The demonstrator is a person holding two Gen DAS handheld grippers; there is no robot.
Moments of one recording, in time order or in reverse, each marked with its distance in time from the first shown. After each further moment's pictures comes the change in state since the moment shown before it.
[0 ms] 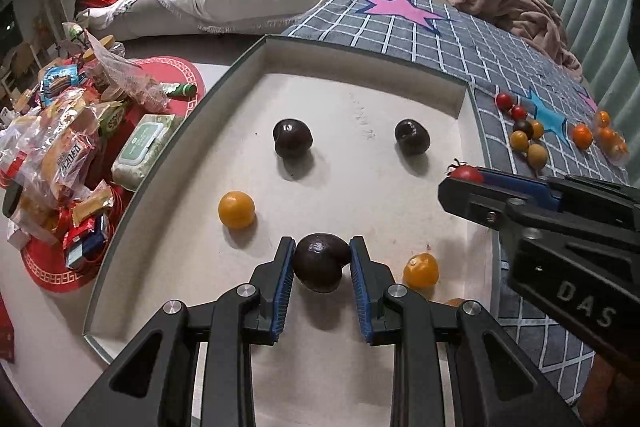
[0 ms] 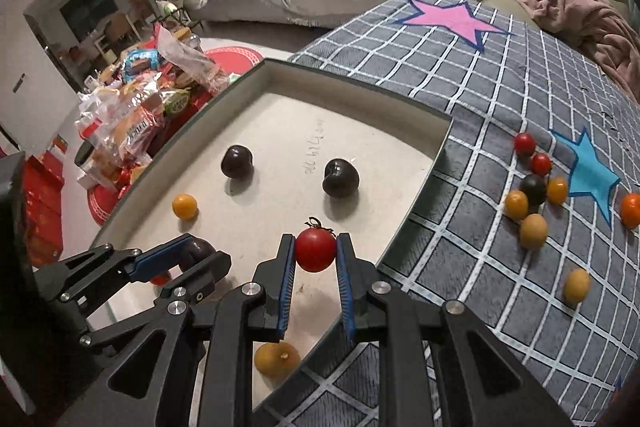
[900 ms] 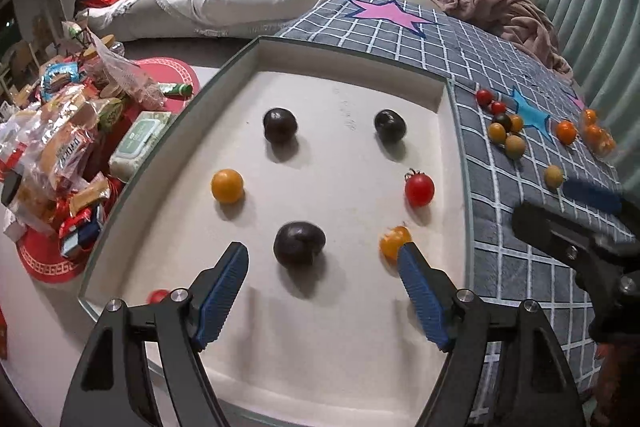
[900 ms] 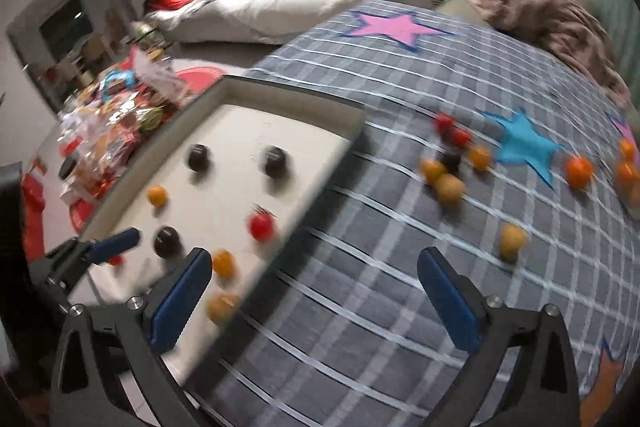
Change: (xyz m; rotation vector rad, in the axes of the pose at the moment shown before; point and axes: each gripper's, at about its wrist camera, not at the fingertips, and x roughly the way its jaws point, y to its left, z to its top) left arm -0.018 -0.009 -0.017 -0.015 -0.025 -0.035; right arm -0.057 -0.049 -0.049 0.100 -0.082 -0.124
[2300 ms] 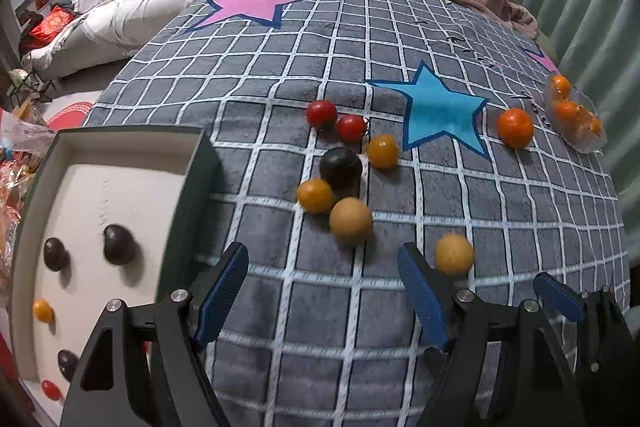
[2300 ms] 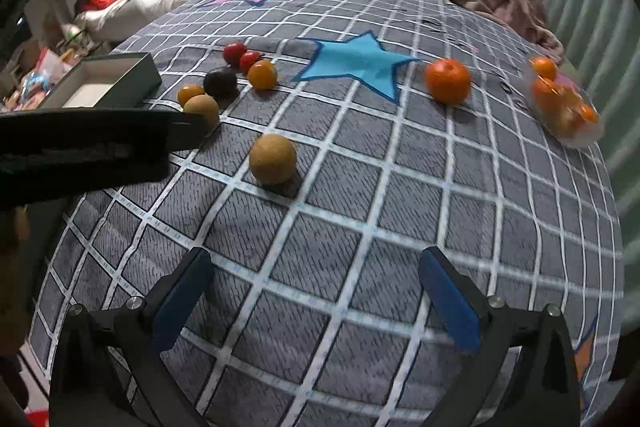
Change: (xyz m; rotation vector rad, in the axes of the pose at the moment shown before) left arm 0.072 -0.189 0.076 0.166 0.089 -0.043; right arm 0.027 -0.133 -0.029 0.034 0.024 -0.198
